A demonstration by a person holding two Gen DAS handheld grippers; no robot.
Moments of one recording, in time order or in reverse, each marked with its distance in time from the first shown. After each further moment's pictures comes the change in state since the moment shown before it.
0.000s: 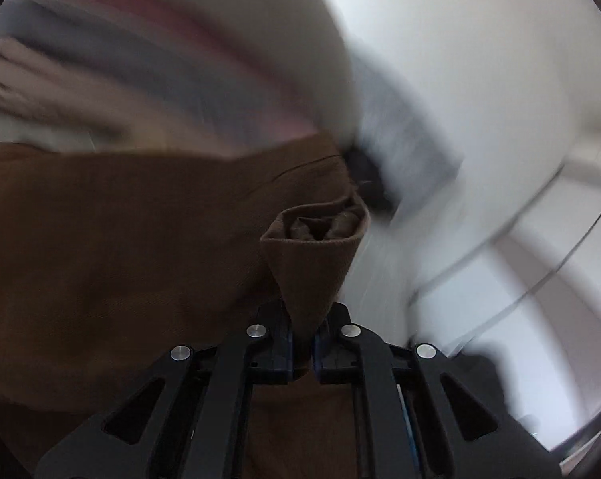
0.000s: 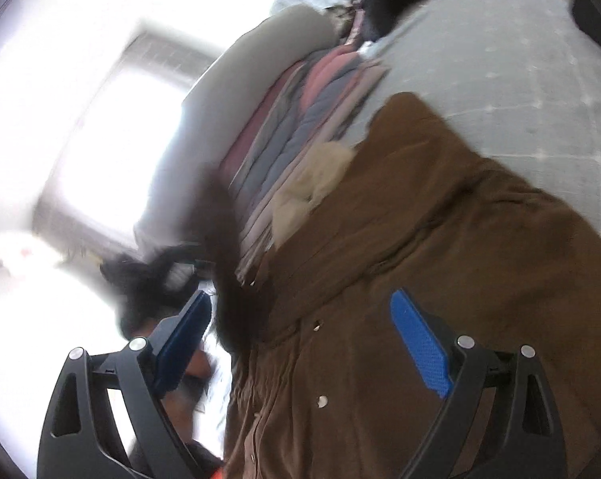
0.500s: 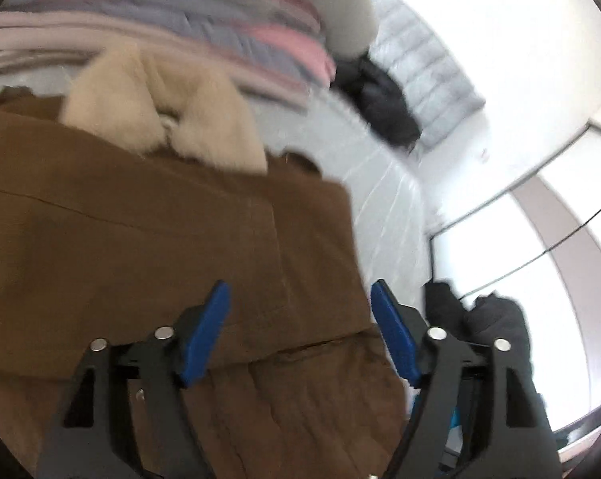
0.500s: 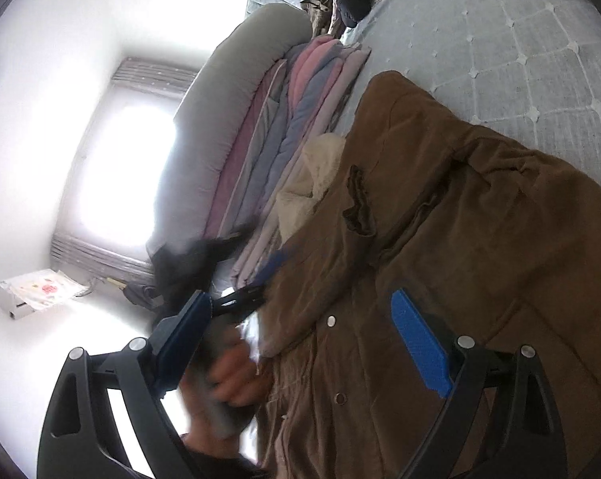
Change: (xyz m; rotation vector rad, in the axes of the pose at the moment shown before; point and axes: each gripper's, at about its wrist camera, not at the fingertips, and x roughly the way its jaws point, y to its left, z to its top) left arm 0.017 -0.028 -0.006 -0.031 0.149 0.016; right arm 0.008 -0.013 0.002 0.099 0.027 0.056
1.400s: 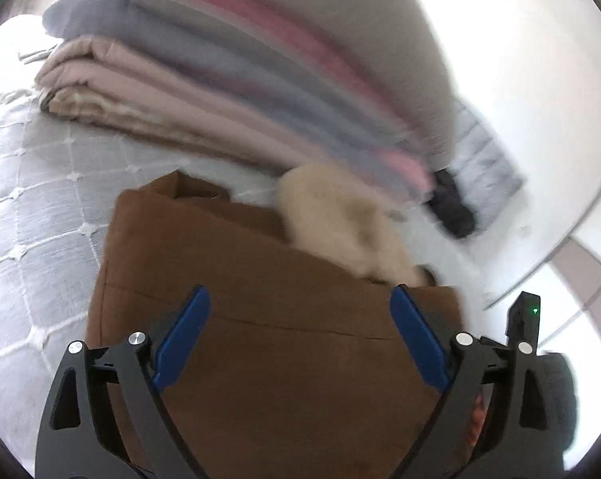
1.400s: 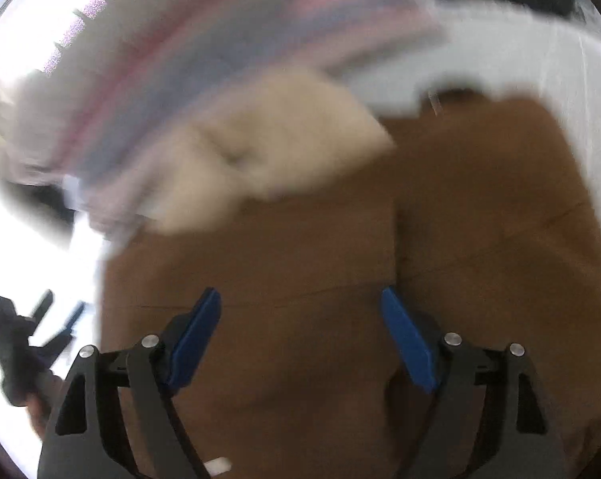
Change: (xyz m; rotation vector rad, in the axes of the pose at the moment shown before) left arm -0.081 0.205 0.051 -0.026 -0.255 0.246; right arm 0.277 0.015 0.080 -0.428 0.272 -0.503
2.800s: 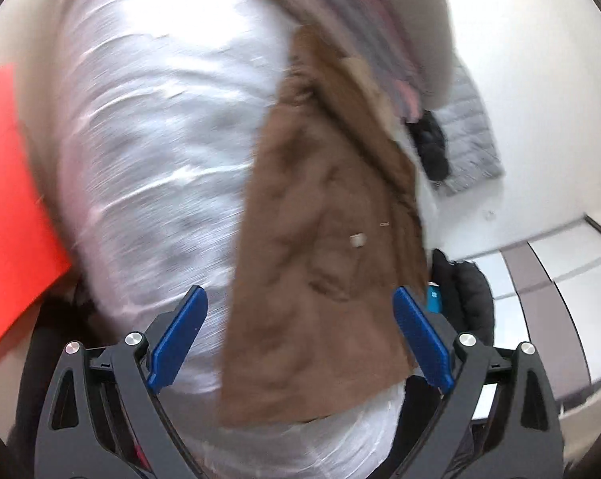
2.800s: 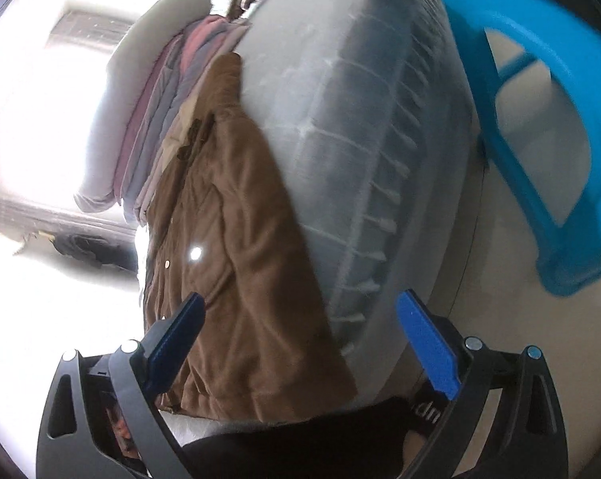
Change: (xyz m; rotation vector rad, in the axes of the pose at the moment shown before) left arm -0.329 0.101 -0.271 -0.343 0.264 -0.149; right arm -0.293 -0.293 -0.320 0.403 0.000 0.267
